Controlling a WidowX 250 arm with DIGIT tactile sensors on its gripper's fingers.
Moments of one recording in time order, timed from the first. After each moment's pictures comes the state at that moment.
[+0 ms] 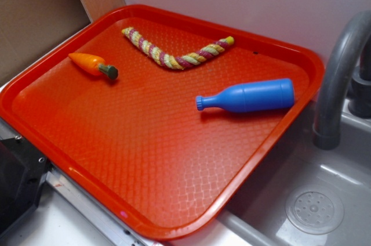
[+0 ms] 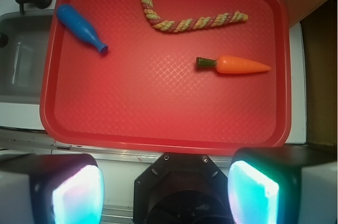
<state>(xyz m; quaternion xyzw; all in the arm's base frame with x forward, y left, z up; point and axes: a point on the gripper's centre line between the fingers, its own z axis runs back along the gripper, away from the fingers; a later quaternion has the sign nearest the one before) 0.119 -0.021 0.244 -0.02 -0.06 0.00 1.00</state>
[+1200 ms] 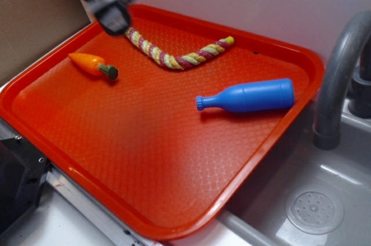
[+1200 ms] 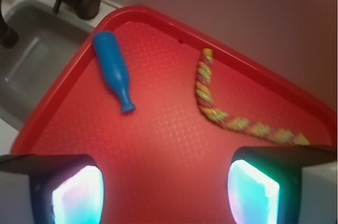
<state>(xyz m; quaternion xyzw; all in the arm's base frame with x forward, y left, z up) 0.224 -0.091 0.165 0.01 -0.12 -0.25 0.96</state>
